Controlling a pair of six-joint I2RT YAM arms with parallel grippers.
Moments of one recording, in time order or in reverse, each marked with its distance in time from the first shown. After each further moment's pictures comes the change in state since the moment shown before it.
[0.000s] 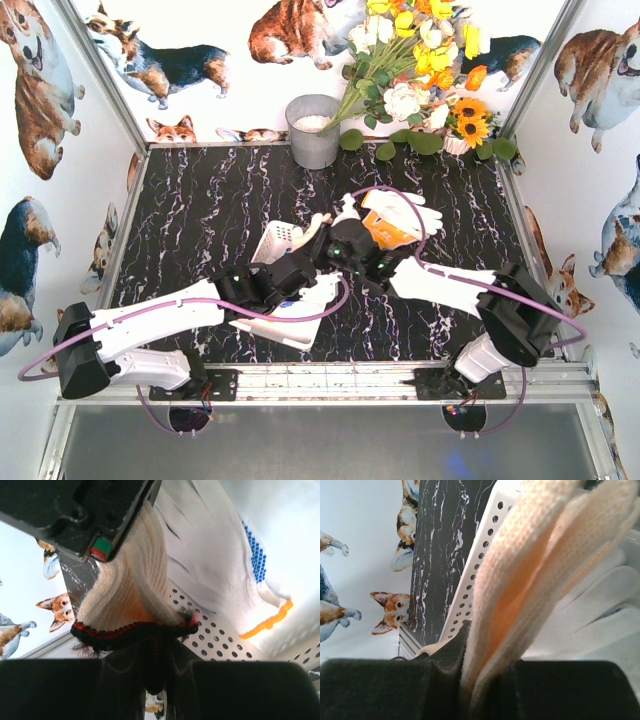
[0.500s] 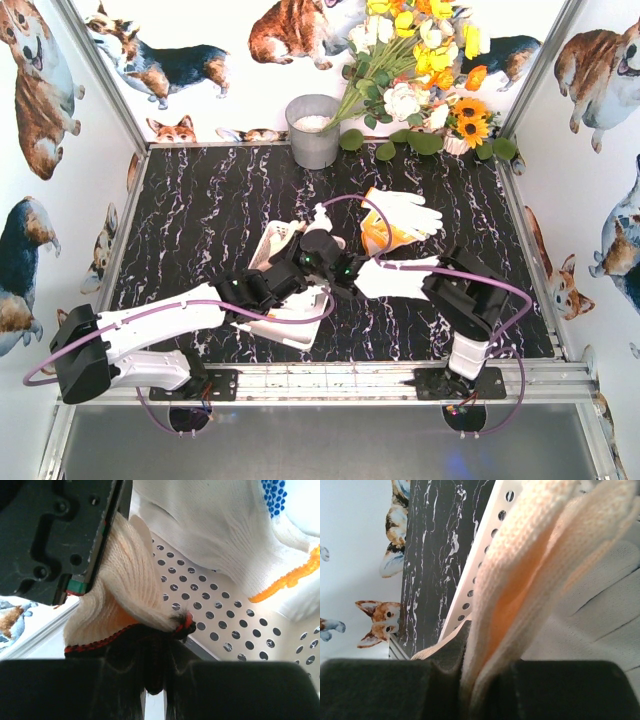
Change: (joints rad) left arm 0.063 -0.011 -0.132 -0.032 -0.062 0.095; right arm 0.087 0.244 0.100 0.144 0.097 0.024
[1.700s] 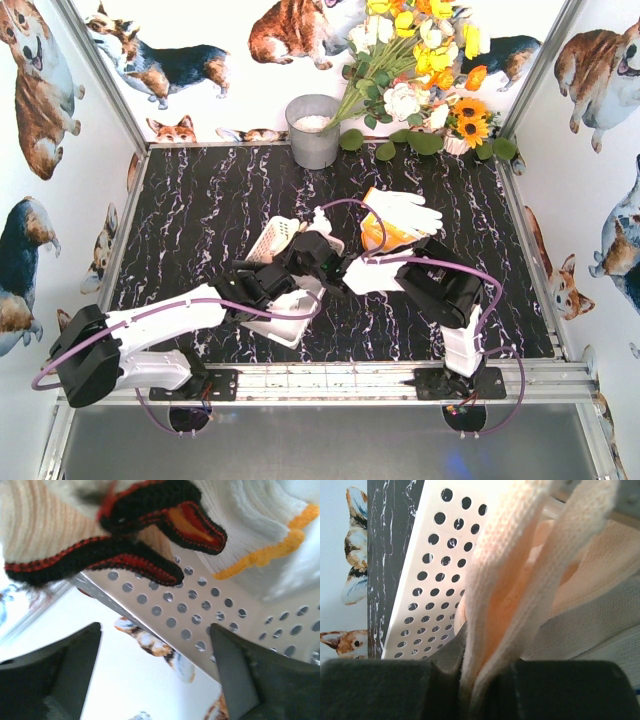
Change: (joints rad) left arm 0.100 0.011 -0.130 0.031 -0.038 0.071; right arm -0.009 0.172 0.061 0.038 0.080 0.006
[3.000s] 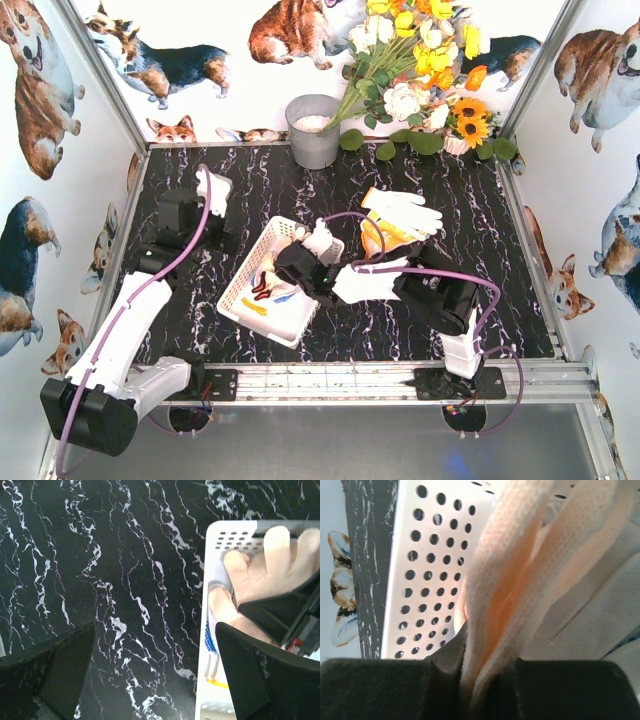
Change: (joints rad) left arm 0.687 -0.202 0.237 0.226 0.632 -0.634; right arm 0.105 -0.001 0.052 -0.180 0.278 0.194
